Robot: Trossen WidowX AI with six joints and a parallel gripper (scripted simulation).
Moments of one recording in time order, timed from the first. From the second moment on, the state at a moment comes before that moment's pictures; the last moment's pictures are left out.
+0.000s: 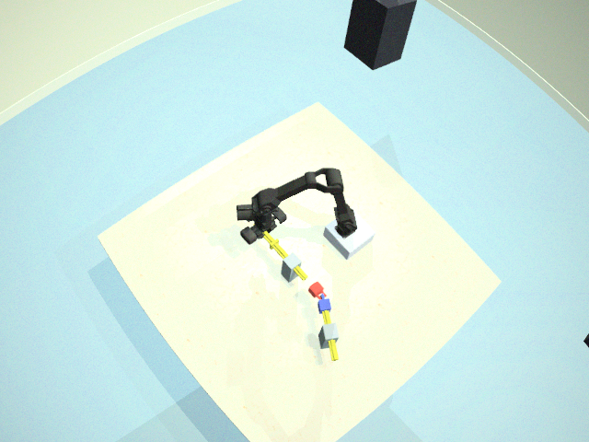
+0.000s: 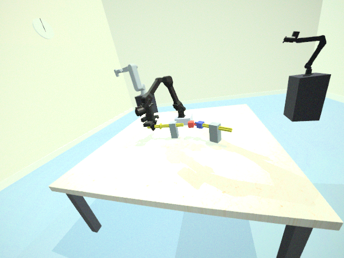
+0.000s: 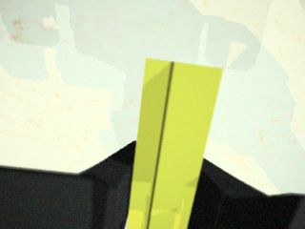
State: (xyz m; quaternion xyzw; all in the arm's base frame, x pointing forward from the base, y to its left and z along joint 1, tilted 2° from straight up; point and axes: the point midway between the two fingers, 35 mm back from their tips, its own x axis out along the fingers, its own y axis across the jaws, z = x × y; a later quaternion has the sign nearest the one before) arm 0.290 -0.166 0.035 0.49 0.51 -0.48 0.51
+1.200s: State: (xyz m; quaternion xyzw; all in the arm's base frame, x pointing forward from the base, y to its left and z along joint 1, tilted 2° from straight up) arm 0.288 -0.112 0.035 0.50 0.51 -0.48 0.51
